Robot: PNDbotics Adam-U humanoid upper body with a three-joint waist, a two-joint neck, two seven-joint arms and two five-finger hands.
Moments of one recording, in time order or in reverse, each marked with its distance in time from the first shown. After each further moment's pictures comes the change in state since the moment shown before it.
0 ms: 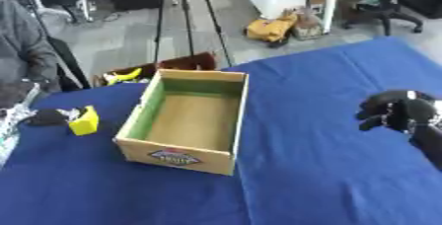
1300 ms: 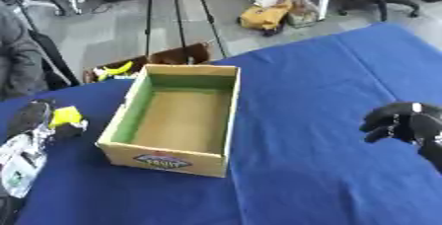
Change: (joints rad) left arm 0.009 -0.077 0.023 0.060 0.076 0.195 0.225; right arm -0.014 0.000 0.003 -0.013 0.047 -0.006 0.008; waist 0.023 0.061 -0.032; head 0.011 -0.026
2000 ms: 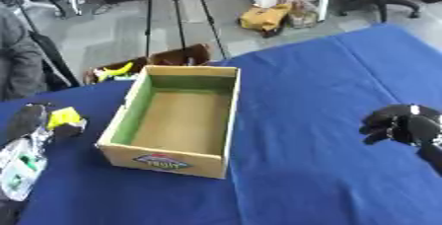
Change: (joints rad) left arm 0.009 -0.001 0.000 0.005 0.050 0.016 0.100; right arm 0.000 0.000 0.002 0.000 0.007 -0.001 0.002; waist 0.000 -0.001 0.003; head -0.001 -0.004
